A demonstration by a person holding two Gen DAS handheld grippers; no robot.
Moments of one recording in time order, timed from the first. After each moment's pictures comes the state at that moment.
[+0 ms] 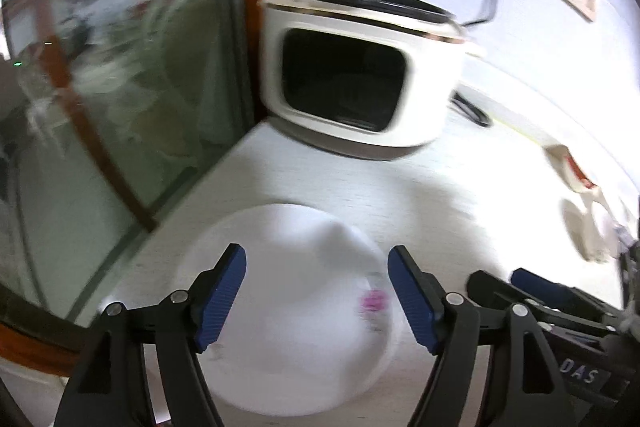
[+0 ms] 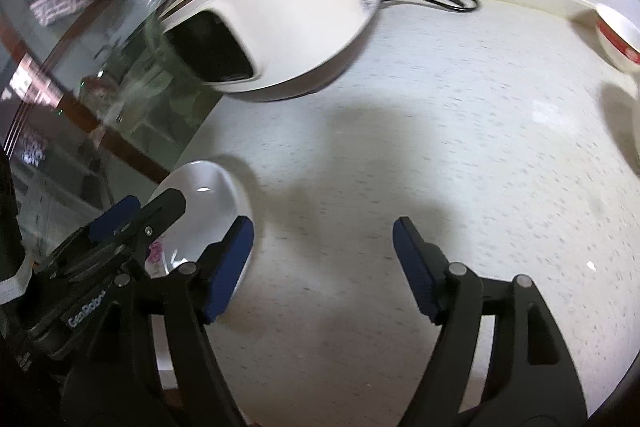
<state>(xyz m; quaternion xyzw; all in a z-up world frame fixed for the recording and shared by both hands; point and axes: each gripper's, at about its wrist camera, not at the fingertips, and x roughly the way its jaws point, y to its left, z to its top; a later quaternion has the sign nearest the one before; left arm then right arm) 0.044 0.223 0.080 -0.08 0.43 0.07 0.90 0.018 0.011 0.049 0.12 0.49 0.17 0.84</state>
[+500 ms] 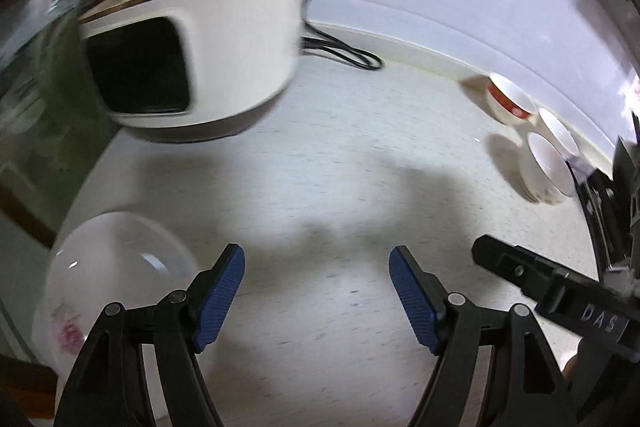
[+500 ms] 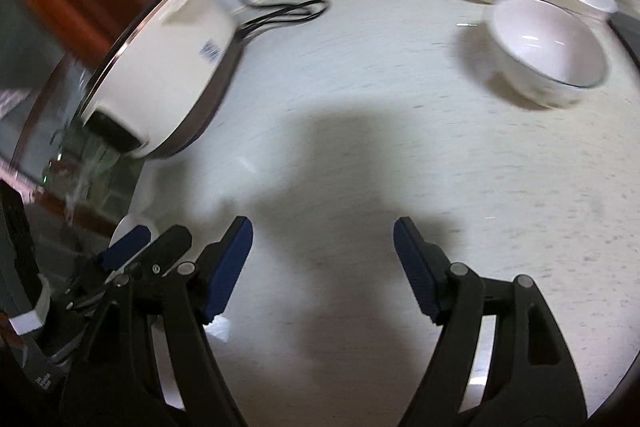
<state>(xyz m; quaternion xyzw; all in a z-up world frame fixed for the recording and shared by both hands) 0.081 0.118 0.058 -0.02 0.47 -0.07 0.88 0.004 -0.115 0.041 0.22 0.50 0.04 0.84</state>
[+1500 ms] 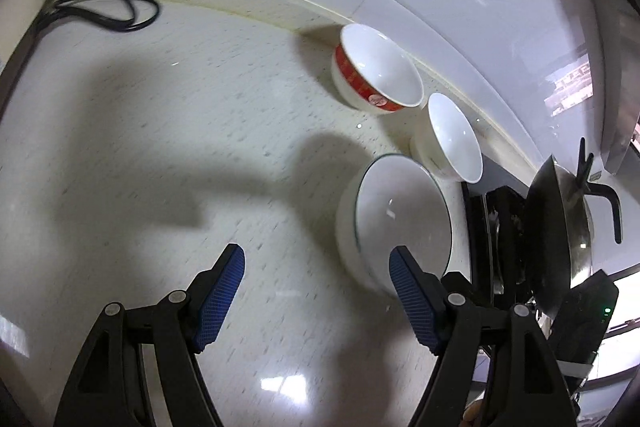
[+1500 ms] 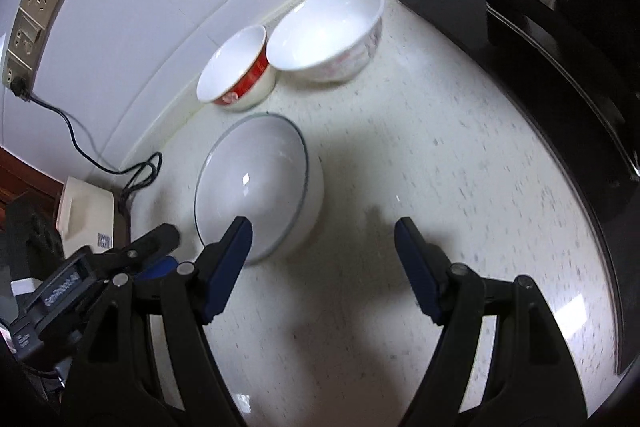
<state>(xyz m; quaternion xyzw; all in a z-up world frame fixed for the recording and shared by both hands) 0.195 -0.072 0.051 -0.12 0.58 -0.24 0.76 0.017 -0.319 0.040 0.35 0.44 -0.13 0.81</state>
